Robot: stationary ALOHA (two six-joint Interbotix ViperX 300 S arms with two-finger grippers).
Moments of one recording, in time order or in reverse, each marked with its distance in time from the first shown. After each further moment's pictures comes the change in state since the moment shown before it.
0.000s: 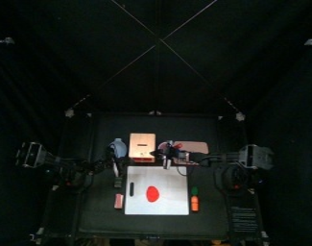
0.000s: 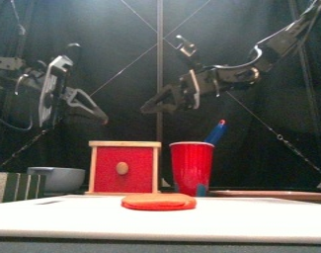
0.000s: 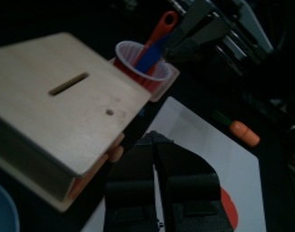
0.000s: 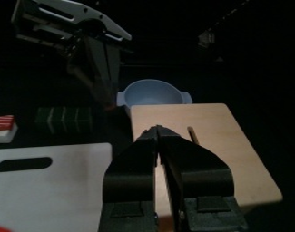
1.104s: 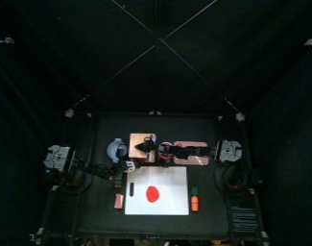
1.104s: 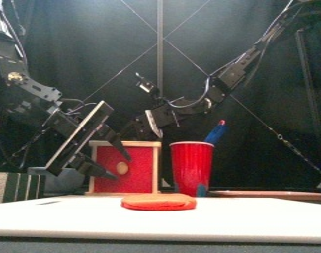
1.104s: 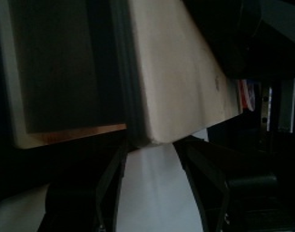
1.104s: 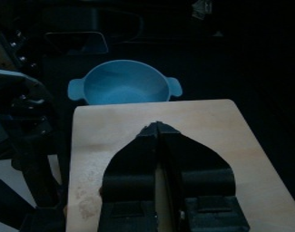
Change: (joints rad) left arm 0.002 0.307 -0.176 -0.253 -0.029 -0.451; right arm -0.041 0.161 -0.155 -0.023 0.101 0.015
